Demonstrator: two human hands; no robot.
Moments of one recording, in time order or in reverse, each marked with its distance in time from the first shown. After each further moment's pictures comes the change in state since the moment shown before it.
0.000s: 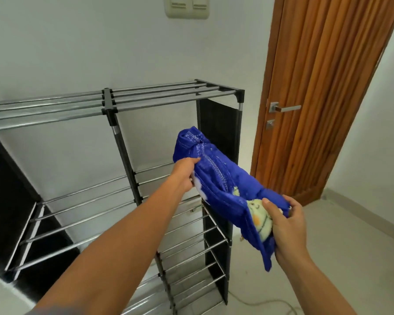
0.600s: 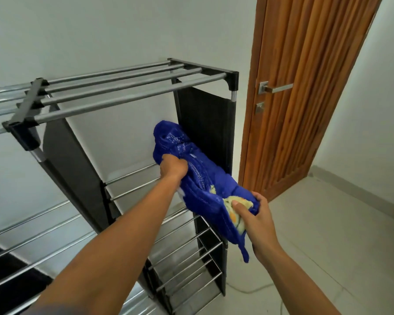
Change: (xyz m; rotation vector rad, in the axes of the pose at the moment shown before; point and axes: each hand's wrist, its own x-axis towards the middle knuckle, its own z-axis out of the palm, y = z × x) left_hand 0.132 -0.005 0.024 0.689 0.272 0.219; right_hand 0.084 0.059 0.054 -0.157 -0.091 0.126
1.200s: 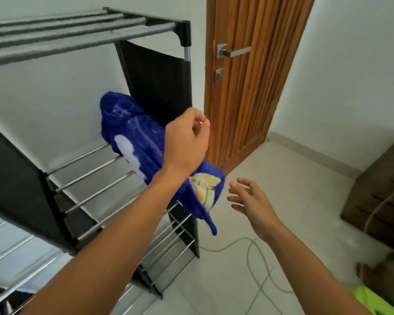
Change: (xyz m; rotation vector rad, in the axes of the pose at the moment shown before) left_hand -0.120 0.043 0.023 -0.111 -0.069 0.880; right_hand -0.011 0.007 -0.065 -0.089 -0.001 0.157
